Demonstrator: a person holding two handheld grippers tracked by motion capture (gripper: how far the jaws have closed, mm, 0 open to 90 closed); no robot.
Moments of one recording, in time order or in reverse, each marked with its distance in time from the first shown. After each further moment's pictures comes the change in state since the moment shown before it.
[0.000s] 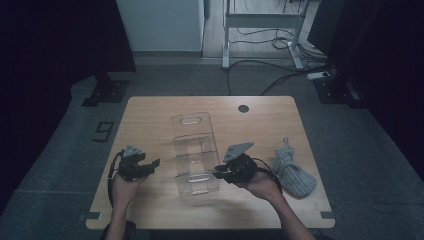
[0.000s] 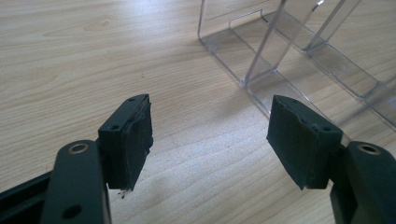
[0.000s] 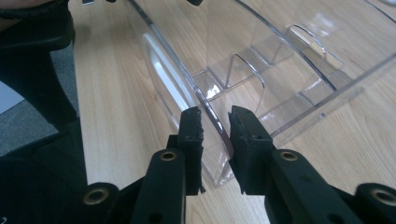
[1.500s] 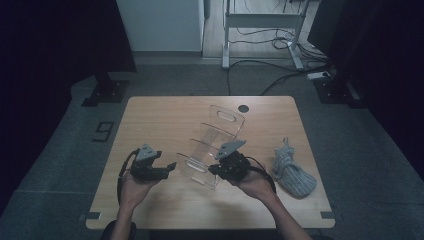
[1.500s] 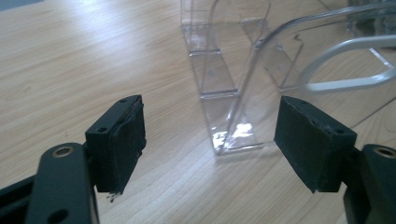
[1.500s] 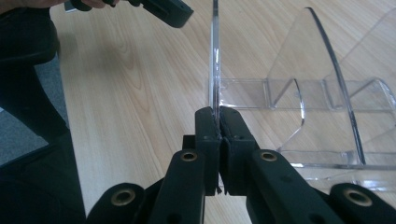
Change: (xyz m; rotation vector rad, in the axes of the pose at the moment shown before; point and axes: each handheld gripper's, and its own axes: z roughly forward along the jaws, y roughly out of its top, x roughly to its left) left arm -0.058 0.025 -0.013 -0.054 -0.144 0.204; right arm 0.008 0.019 0.008 0.026 -0.047 0.031
